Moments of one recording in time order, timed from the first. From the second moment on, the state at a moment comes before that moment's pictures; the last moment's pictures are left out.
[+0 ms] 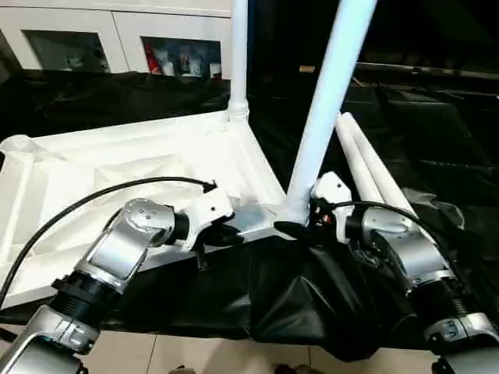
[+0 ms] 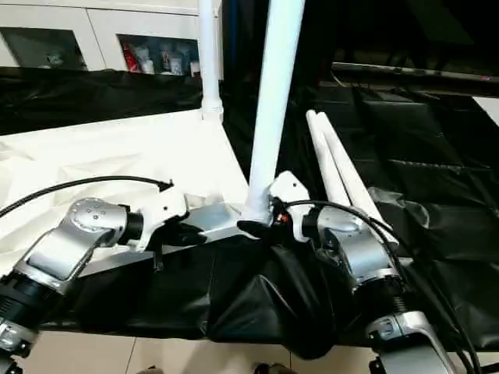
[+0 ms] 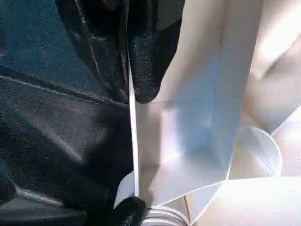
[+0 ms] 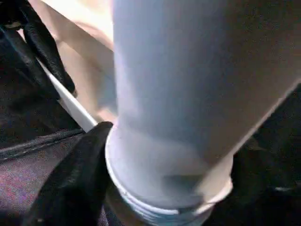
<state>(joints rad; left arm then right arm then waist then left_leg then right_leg) -0.50 0.49 -0.36 0.21 -0.03 0.38 -1.07 -0.50 -0.35 0.18 0.48 0.08 0.11 0.96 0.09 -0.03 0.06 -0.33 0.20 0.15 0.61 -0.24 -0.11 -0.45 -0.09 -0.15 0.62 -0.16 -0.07</state>
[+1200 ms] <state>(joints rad) -0.50 0.50 -0.36 0.21 -0.03 0.38 -1.08 -0.50 -0.32 0.16 0.52 0.10 0.08 0.94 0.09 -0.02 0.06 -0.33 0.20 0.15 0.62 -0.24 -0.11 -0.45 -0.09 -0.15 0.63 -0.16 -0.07</state>
